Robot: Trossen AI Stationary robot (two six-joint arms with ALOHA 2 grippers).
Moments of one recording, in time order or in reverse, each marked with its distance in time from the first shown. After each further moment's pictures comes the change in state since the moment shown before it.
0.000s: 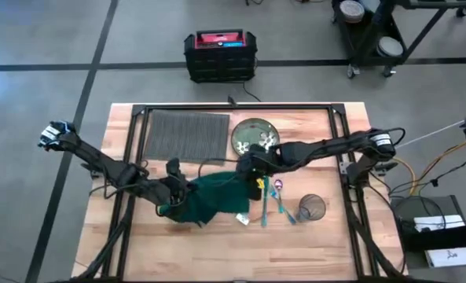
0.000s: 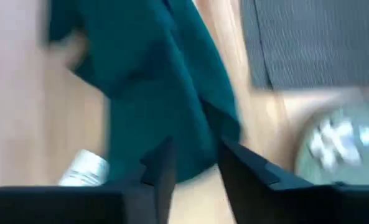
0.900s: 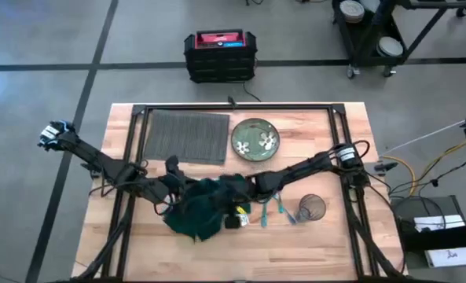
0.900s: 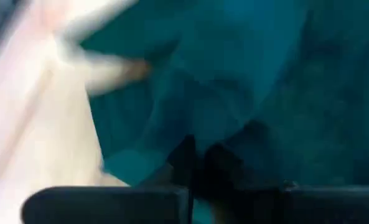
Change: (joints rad) left arm 0.001 -0.019 0.045 -0.025 -0.091 0.018; right arm 0.133 0.347 0.083 0.155 -0.009 -0.150
